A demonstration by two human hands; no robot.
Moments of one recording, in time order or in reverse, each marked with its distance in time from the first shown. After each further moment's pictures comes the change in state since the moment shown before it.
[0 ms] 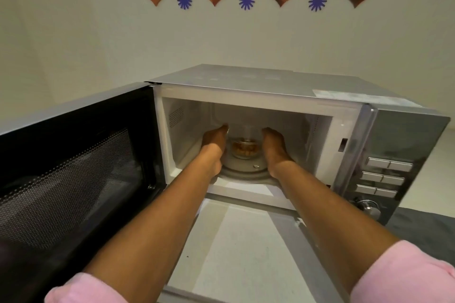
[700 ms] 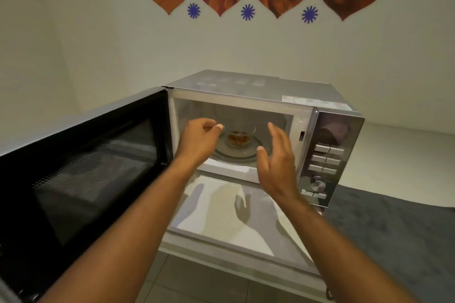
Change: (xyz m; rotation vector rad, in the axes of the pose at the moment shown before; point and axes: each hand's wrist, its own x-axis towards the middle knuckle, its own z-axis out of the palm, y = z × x) left_hand -0.185 0.040 -0.044 0.539 0.080 0.528; right_hand -0.156 -0.007 -0.095 -0.437 -0.002 -0.740
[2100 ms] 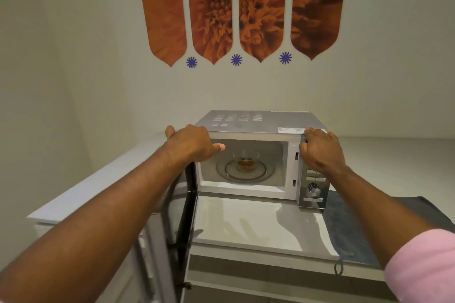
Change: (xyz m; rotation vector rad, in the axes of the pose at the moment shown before) left_hand -0.018 0.121 -0.140 1.169 -0.240 0.112; right_hand 0.057 -0.046 -0.131 -0.754 -0.080 0.047
